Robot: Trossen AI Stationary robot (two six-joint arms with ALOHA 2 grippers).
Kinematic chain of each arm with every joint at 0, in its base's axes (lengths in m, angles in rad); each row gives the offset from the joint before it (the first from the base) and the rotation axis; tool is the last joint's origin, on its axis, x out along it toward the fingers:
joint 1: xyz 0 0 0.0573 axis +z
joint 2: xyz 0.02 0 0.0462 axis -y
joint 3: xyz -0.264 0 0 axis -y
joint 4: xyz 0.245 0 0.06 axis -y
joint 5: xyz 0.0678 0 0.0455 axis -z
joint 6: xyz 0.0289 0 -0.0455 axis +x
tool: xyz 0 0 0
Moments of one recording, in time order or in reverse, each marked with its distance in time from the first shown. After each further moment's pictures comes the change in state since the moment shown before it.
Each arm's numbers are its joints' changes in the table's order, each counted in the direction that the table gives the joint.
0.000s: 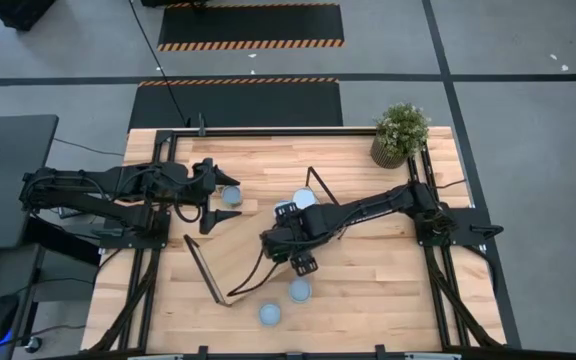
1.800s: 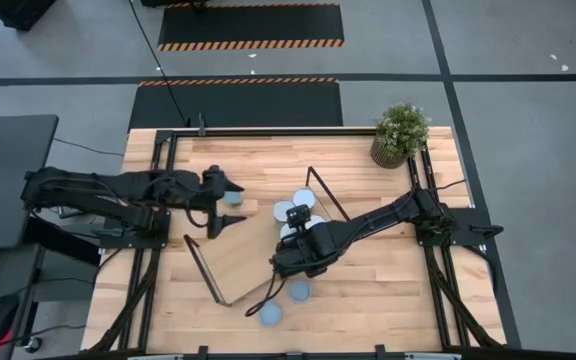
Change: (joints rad) left arm -0.008 -0.041 -0.095 0.072 -0.016 -0.026; right arm 0.094 0.001 -0.012 -0.156 0.294 0.109
